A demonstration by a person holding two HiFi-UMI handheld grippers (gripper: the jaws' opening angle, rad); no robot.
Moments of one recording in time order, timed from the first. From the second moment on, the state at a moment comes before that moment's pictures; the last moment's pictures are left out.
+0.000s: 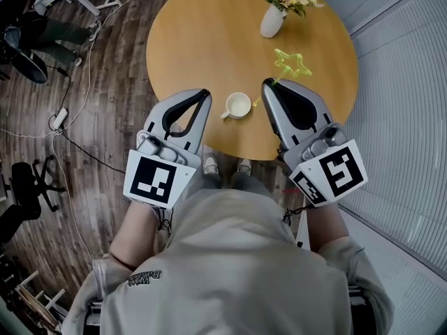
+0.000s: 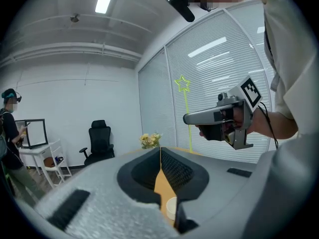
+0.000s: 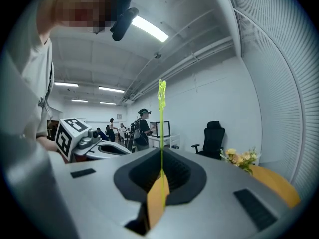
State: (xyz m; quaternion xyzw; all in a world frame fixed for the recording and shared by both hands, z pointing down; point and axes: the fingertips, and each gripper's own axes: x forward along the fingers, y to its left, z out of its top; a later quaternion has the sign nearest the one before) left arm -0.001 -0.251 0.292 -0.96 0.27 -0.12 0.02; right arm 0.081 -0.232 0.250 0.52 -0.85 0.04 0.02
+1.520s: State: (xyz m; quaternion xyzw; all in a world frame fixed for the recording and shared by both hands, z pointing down) left arm 0.017 -0.297 0.539 -0.93 0.27 -0.22 -0.10; right arm 0.086 -0.299 0.515 0.54 -0.82 0.18 0.09
